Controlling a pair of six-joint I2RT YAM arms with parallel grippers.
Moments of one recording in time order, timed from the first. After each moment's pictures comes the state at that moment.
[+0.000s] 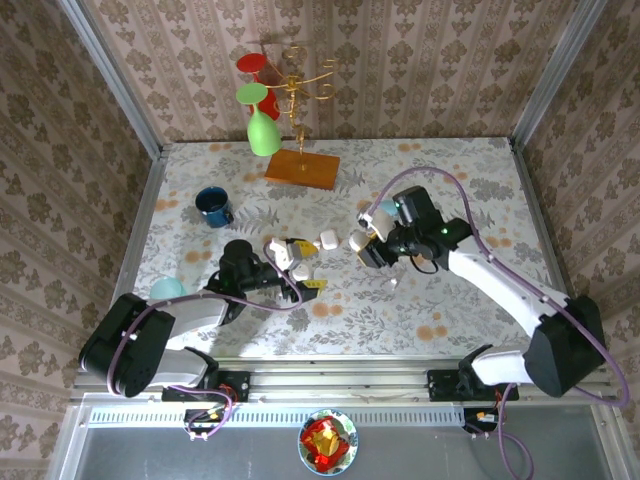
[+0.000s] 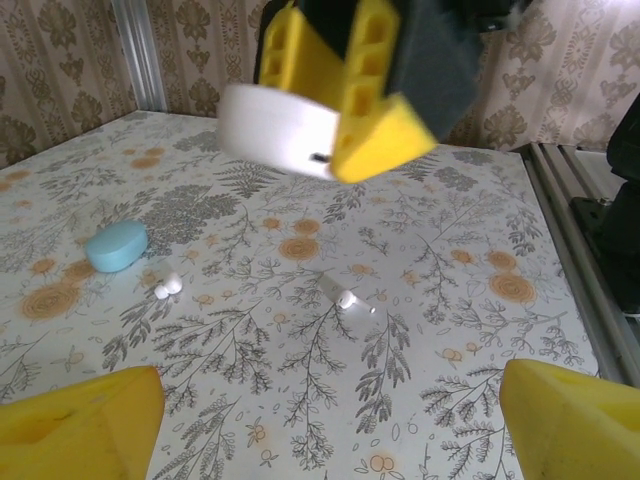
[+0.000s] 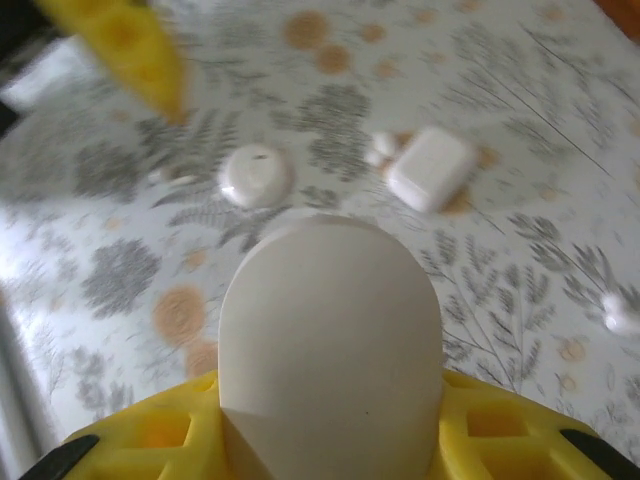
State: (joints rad) left arm -0.56 1.33 0.35 0.80 0.83 0.13; right arm 0.48 1.36 1.05 -0.56 -0.34 -0.20
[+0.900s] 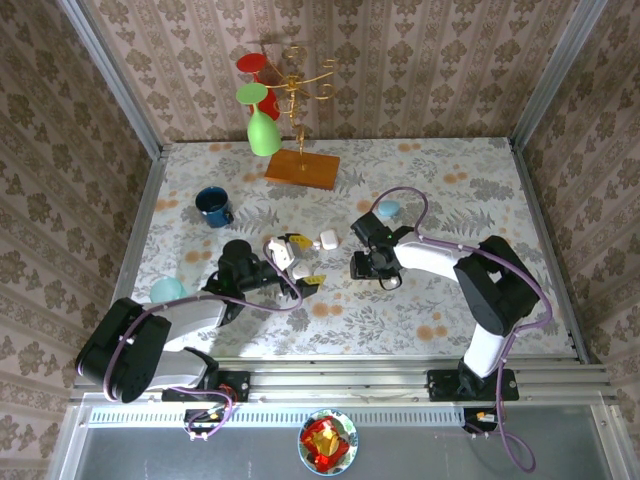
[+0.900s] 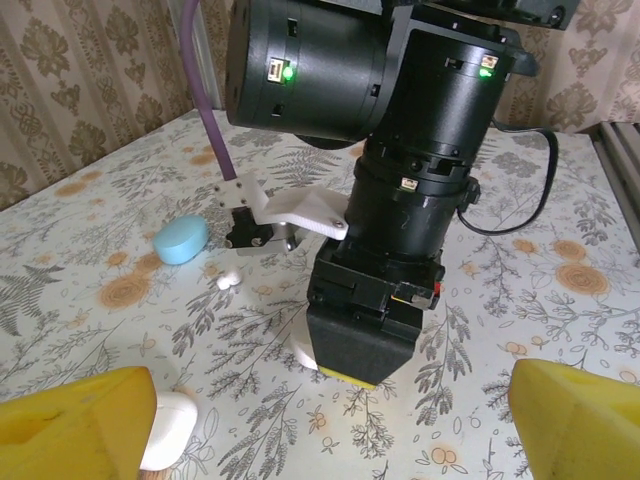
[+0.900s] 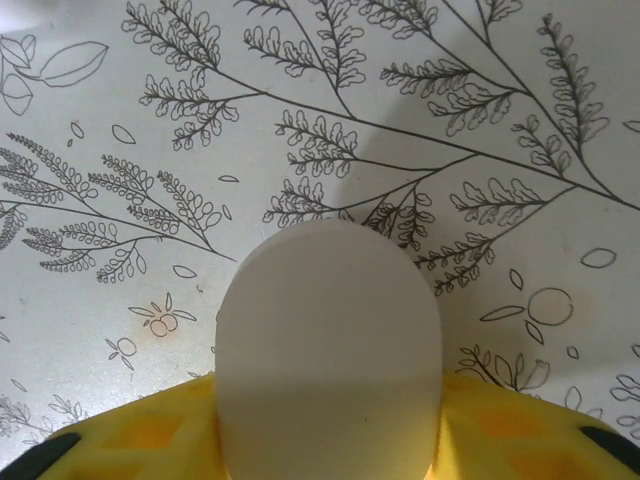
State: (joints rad) left arm -0.56 1.30 0.35 0.76 0.71 0.20; right arm 0.60 1.76 1.02 -0.49 -0.01 0.58
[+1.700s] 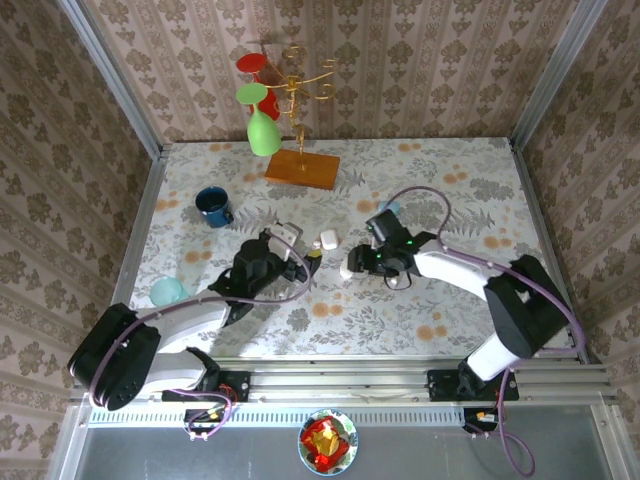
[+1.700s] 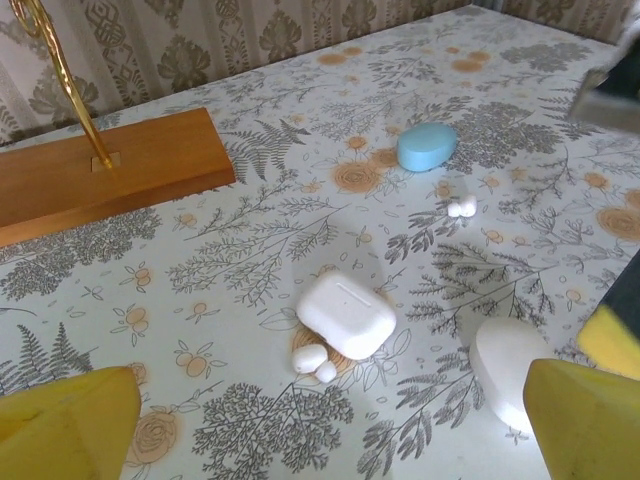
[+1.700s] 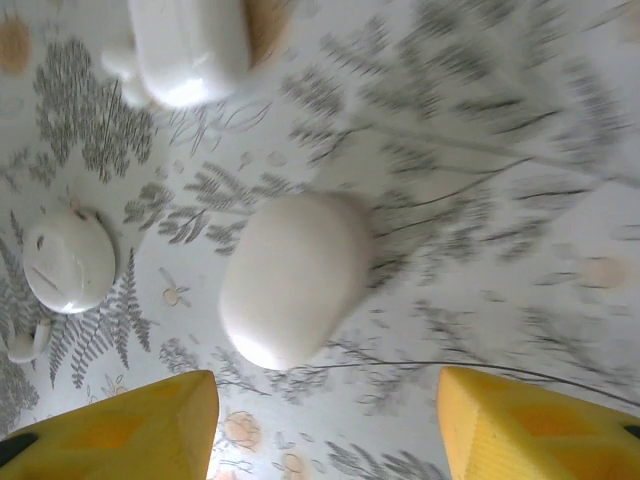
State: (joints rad) left arm -0.72 1.26 0.45 0.48 -0.03 -0.01; right arm 0.54 1.54 0.89 -0.36 -0.13 0.66
